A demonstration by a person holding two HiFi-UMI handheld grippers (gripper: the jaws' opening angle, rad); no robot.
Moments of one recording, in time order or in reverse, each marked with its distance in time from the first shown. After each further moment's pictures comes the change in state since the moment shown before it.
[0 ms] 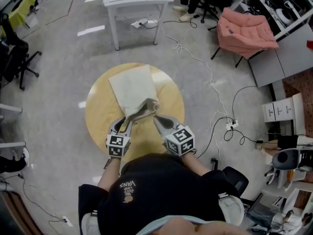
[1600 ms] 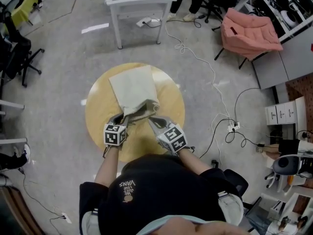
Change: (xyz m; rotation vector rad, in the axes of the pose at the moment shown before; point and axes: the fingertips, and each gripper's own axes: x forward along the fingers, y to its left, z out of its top) left arm 0.046 0.030 -0.015 -0.176 0.094 -0.010; right arm 0.033 -0.003 -0.031 -0.135 0.110 0.093
